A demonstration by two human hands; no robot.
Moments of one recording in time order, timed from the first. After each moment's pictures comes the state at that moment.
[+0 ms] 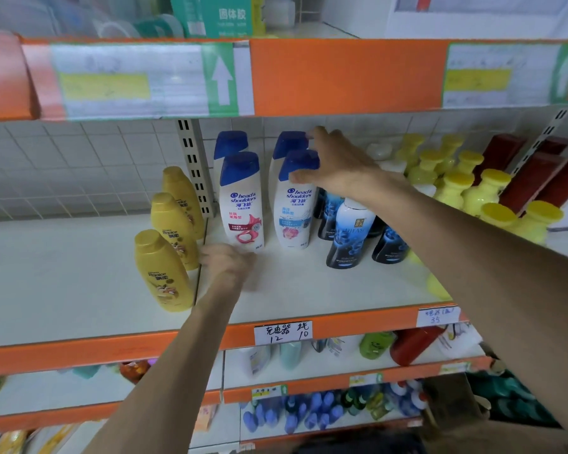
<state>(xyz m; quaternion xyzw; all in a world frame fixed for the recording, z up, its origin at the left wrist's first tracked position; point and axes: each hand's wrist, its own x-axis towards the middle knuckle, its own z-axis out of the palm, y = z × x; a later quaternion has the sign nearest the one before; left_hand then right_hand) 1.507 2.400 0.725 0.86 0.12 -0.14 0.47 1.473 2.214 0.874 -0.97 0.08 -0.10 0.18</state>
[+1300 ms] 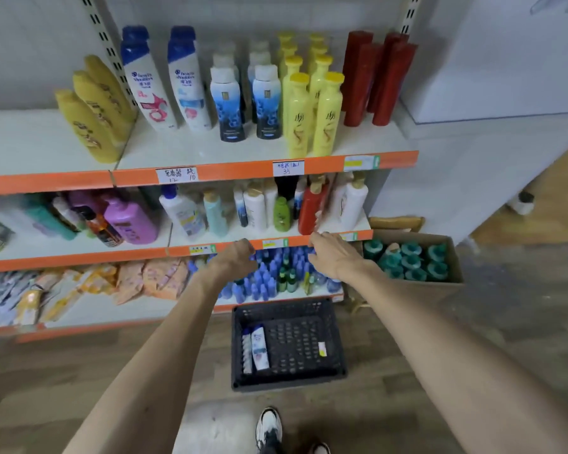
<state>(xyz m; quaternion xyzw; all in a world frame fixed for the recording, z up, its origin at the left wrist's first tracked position) 1.115 2.316 0.702 0.93 -0.18 -0.28 0.16 1.035 2.116 0.694 -0.97 0.11 0.15 0.14</state>
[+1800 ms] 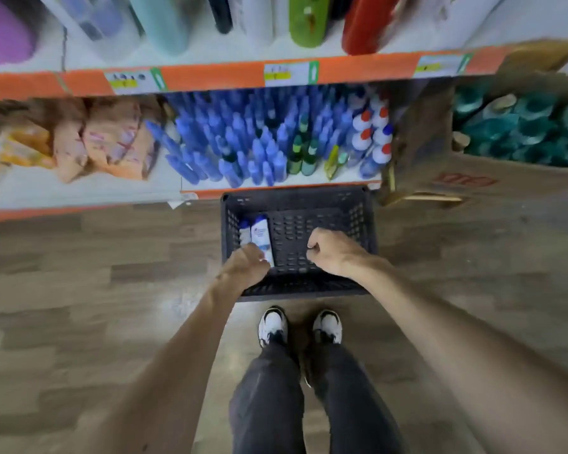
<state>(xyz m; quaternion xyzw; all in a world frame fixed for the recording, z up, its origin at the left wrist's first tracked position) 1.073 2.331 0.275 0.87 -0.01 -0.48 0.14 1.027 2.153 0.309 -0.86 0.17 0.40 0.27</state>
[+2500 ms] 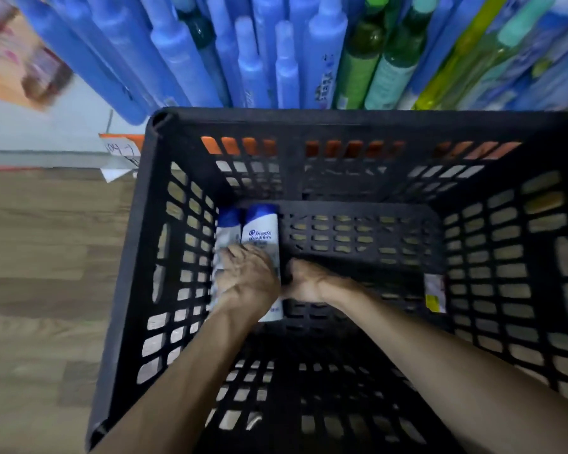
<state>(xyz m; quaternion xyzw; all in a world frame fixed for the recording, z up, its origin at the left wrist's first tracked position) 1.105 2.301 -0.191 0.94 0.02 -0.34 -0.09 1.089 2.205 -0.233 -0.82 0.09 0.45 0.33</state>
